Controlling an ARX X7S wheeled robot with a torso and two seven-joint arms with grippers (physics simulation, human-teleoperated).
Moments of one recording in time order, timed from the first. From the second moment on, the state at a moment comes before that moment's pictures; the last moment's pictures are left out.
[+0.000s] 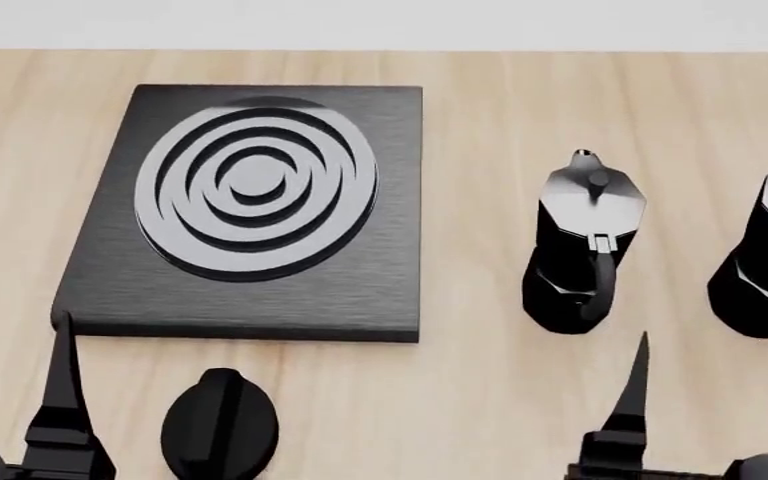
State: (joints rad) left arm -0.15 -0.48 0.28 0.89 -0.33 -0.64 -0.56; right arm 0.01 0.51 0.00 -0.43 0.39 0.14 0.28
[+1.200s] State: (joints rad) left arm -0.15 -0.49 0.28 0.89 -0.35 -0.64 -0.58; right arm 0.17 0.61 0.13 -0.12 0.53 0.14 0.18
